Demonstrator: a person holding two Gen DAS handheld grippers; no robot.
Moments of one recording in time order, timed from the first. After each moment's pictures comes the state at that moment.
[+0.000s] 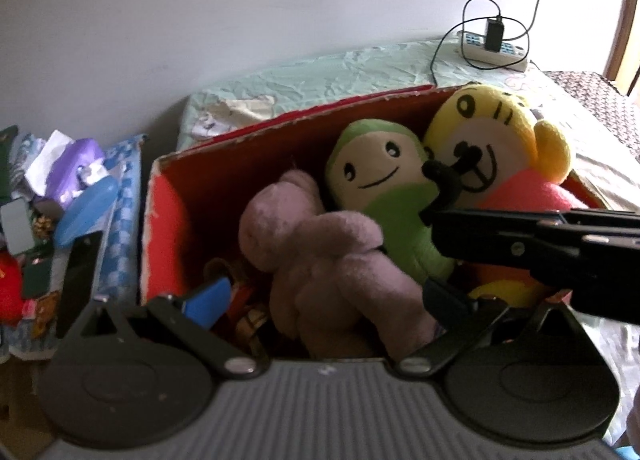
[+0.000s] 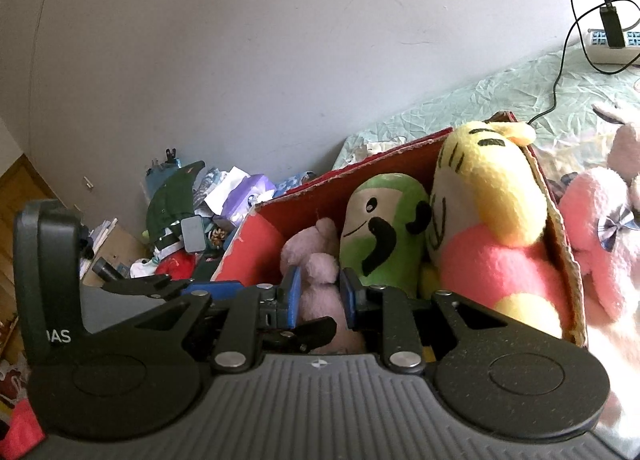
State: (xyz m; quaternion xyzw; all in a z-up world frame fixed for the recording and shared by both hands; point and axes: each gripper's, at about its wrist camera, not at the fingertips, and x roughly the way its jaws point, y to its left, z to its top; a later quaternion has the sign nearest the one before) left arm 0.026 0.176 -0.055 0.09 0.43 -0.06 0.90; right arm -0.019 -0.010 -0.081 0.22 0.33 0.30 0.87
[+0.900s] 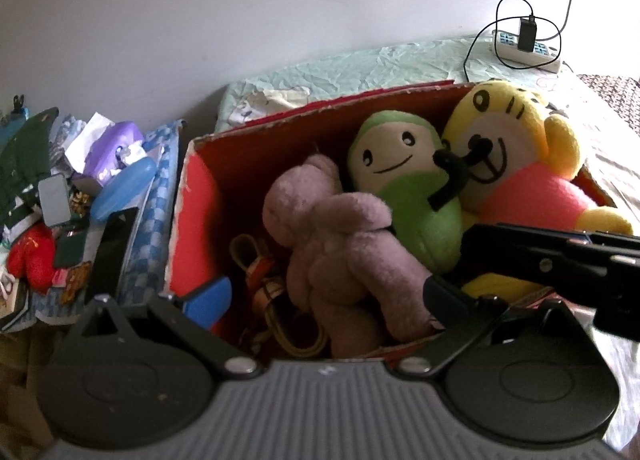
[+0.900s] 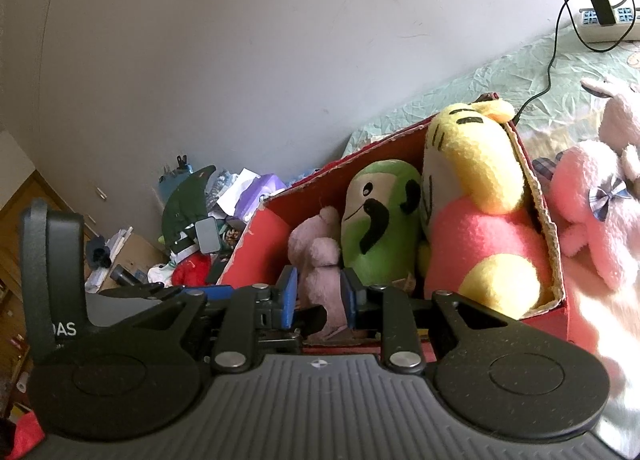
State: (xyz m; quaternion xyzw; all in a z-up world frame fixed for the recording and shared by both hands) left arm 0.010 0.165 -0.051 0.09 0.43 0.00 0.90; right arm -0.032 -0.024 -0.087 0.25 0.33 0.30 0.86
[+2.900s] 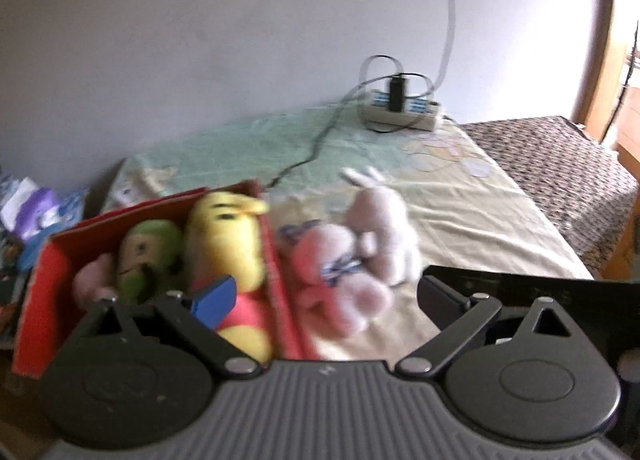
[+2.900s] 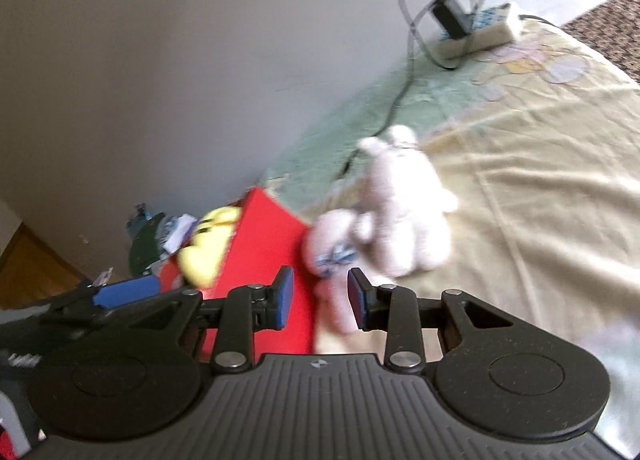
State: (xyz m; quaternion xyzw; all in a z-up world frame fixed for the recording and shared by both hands) left arm -0.009 -0.055 -0.004 0.06 0.37 -0.08 0.92; right arm 0.000 -0.263 -0.128 0.31 0.35 0.25 0.85
